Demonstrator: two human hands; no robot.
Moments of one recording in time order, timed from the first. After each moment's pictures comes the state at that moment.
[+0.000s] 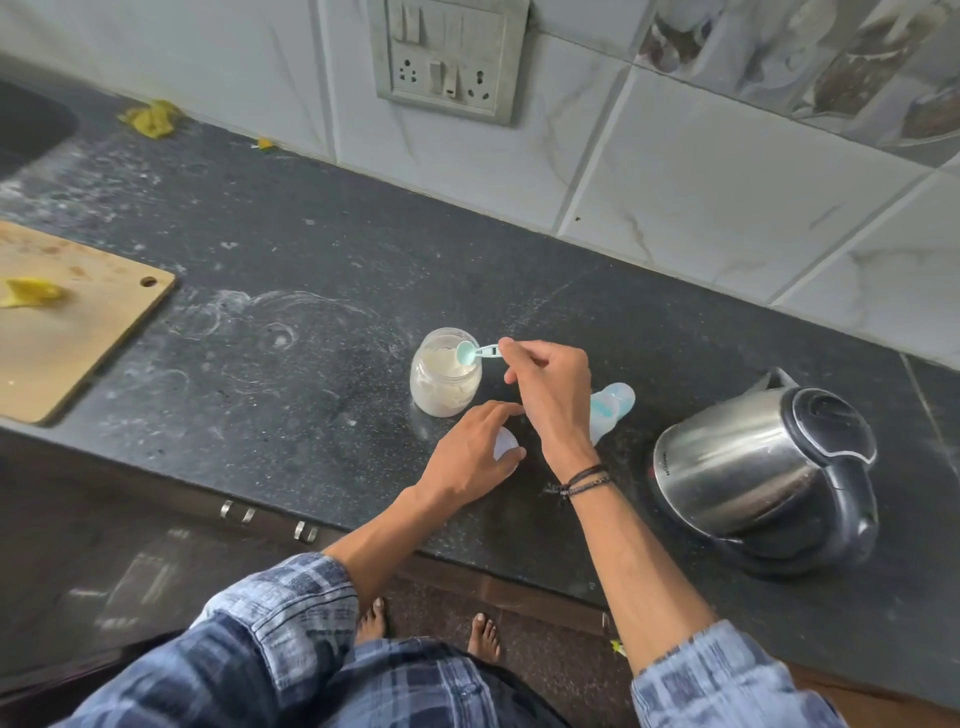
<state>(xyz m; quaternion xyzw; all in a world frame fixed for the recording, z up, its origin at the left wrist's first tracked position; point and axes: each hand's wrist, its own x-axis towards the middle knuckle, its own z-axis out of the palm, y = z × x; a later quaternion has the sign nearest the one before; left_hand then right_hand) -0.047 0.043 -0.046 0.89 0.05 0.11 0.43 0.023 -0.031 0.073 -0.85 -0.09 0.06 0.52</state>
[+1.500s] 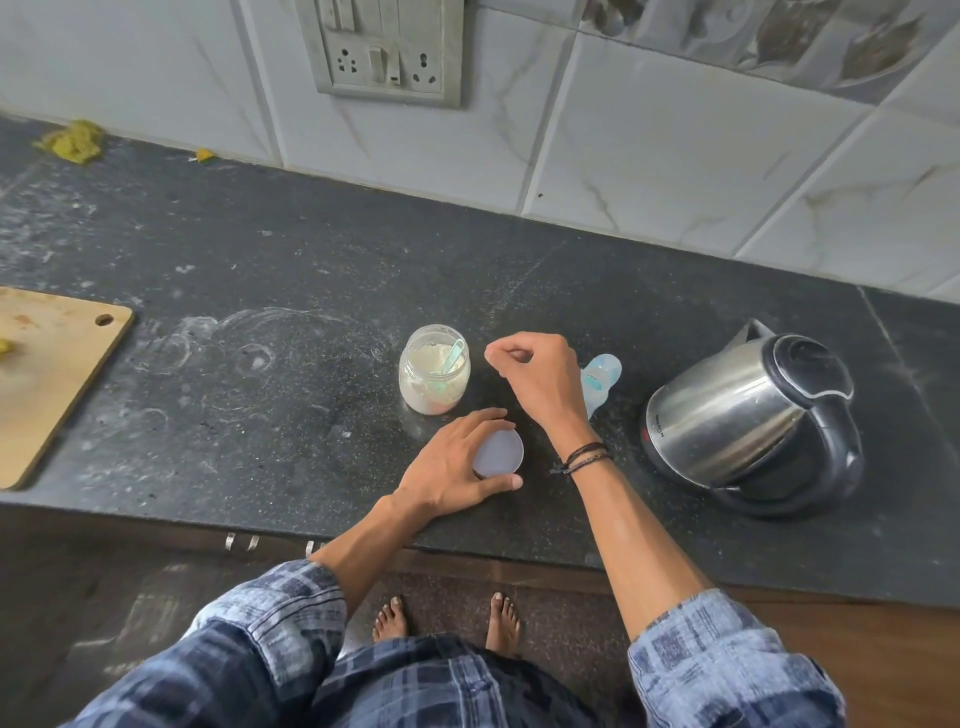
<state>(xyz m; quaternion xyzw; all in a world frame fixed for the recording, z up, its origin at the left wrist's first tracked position) -0.067 0.074 -0.066 0.91 -0.07 0.02 0.41 0.027 -0.034 0.065 -0.90 -0.13 0.05 0.41</state>
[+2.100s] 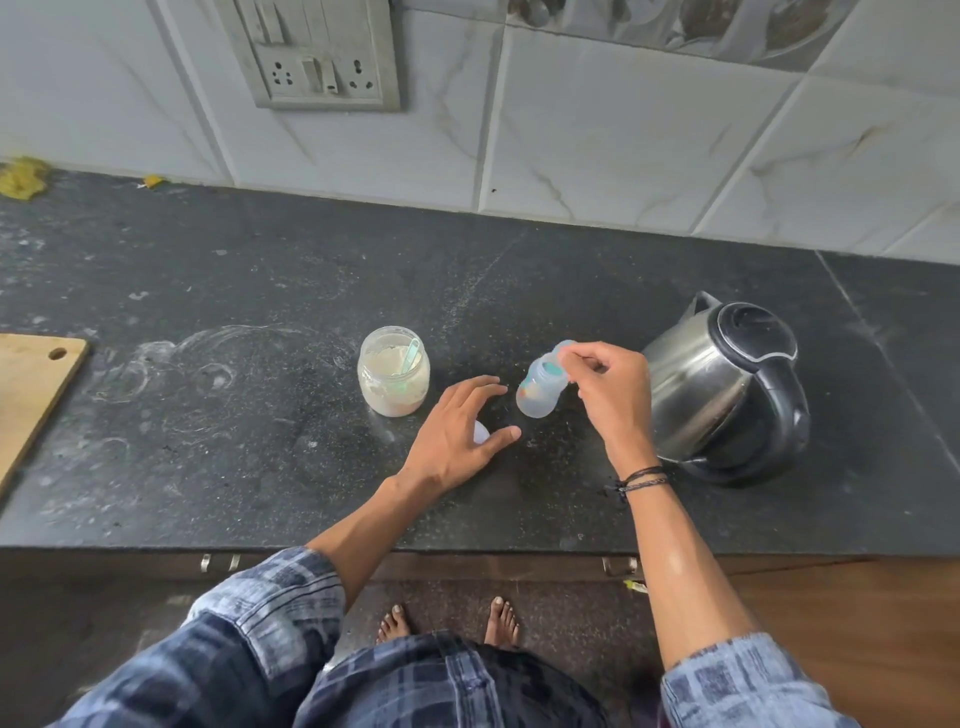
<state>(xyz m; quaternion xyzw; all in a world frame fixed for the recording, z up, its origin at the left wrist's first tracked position) -0.036 0.041 -0.039 0.91 -0.03 0.06 0.42 0.032 -0.142 0.065 -0.87 0.00 -0.03 0.50</state>
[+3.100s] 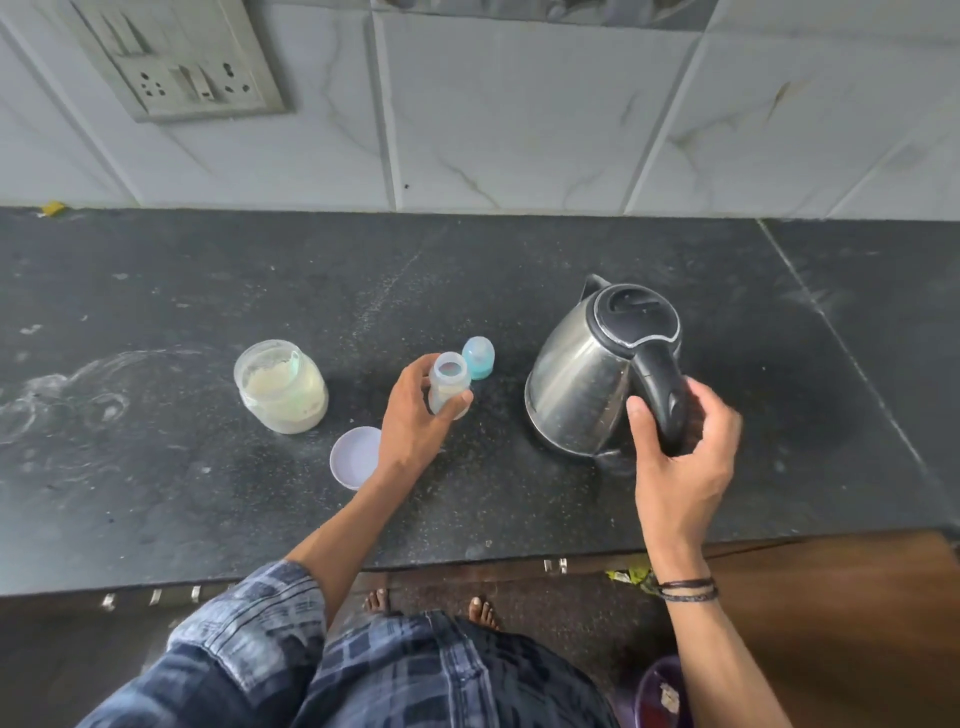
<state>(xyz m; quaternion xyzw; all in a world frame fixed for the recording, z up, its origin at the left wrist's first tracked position) 0.010 -0.047 -0.033 0.82 0.13 0.11 0.55 -0.015 -0.309 0.052 -0.82 0.05 -0.30 0.49</state>
